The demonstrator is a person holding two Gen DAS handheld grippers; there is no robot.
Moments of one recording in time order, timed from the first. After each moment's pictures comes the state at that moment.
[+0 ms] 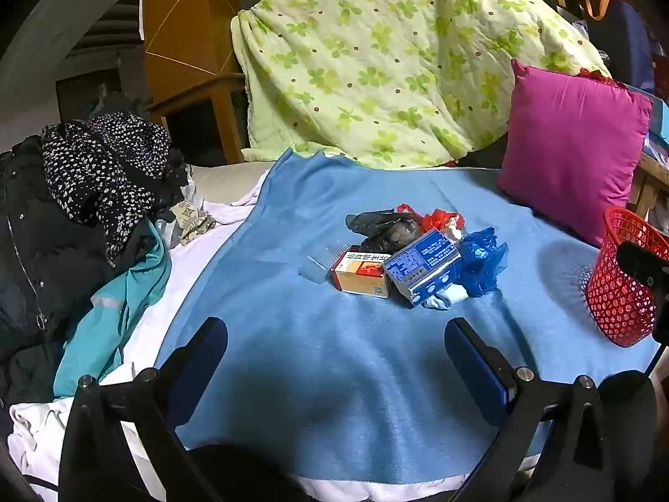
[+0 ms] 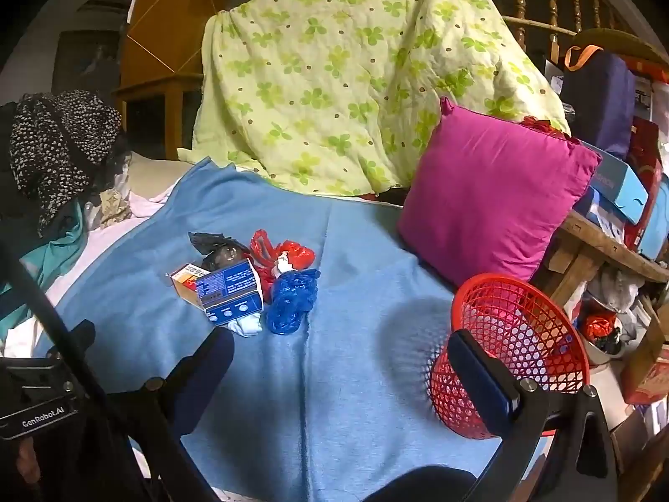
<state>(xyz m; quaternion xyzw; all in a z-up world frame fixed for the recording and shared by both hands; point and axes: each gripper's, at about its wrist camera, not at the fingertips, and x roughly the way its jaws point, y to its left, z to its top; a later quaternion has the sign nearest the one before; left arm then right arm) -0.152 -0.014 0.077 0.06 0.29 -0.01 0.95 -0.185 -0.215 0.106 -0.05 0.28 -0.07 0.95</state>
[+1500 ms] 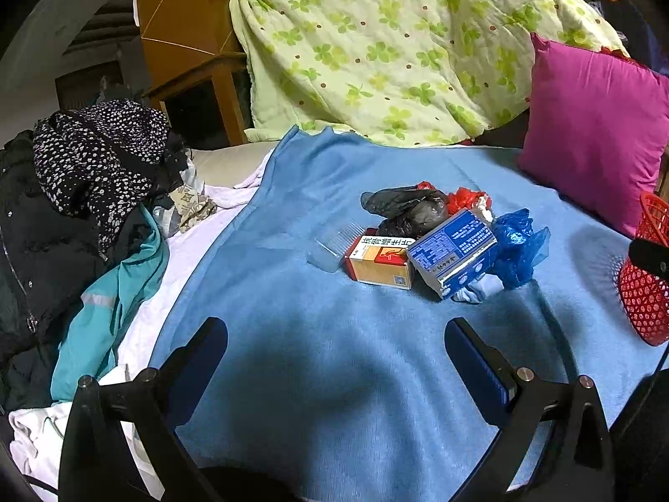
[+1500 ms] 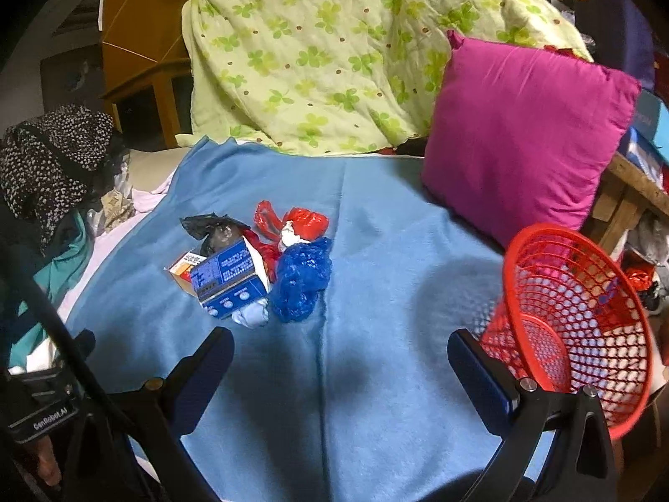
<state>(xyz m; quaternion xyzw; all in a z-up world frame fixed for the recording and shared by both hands) -0.103 -0.008 0.045 0.08 0.32 0.01 0.94 -0.121 -0.245 0.065 0.04 0.34 -0.03 0.94</state>
